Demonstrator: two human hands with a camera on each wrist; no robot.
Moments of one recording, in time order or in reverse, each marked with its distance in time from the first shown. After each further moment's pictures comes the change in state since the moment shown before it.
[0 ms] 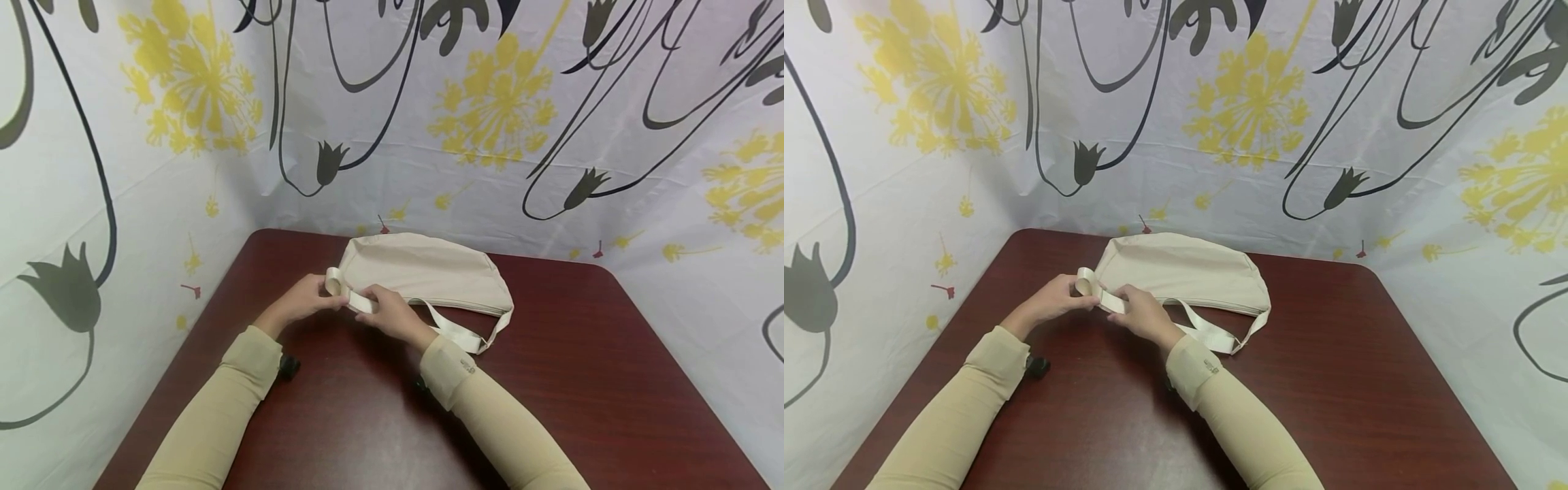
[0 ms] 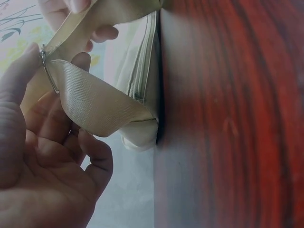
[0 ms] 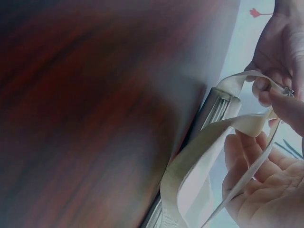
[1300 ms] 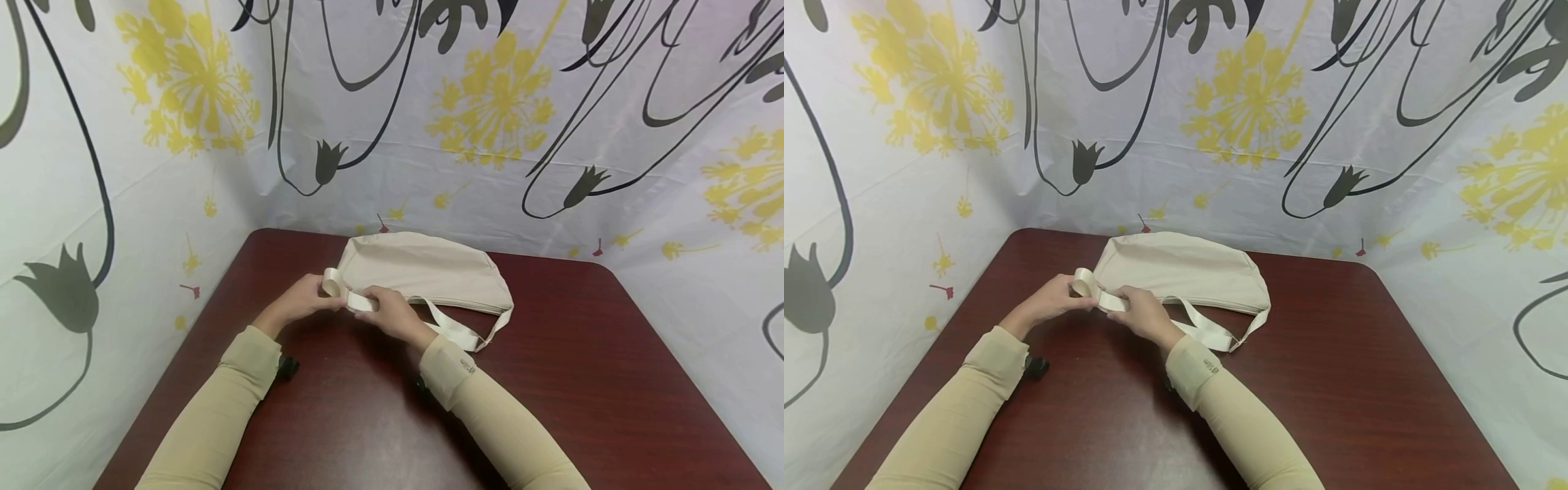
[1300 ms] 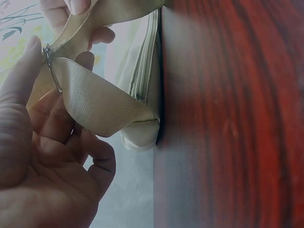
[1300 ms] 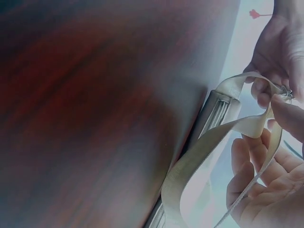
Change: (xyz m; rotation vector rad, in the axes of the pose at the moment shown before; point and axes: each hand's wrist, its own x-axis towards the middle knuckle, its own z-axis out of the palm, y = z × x) left_hand 0.001 -0.005 0.000 -0.011 -0.001 0.016; right_hand 0.000 0.003 0.001 -0.002 0.043 -0.059
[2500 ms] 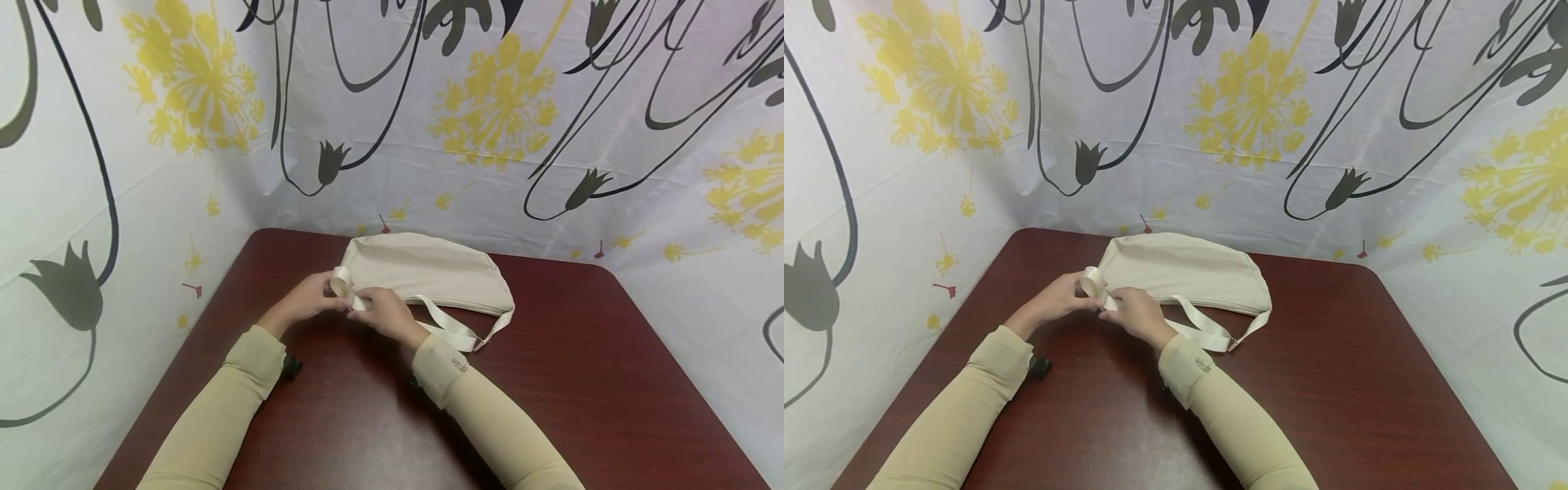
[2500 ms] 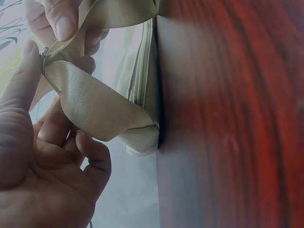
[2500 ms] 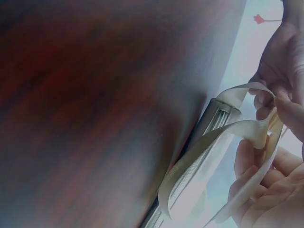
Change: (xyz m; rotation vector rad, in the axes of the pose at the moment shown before) left_hand 0.003 0.002 0.003 0.023 -0.018 0.025; right_hand 0.009 -0.013 0.007 -0.135 -0.022 0.002
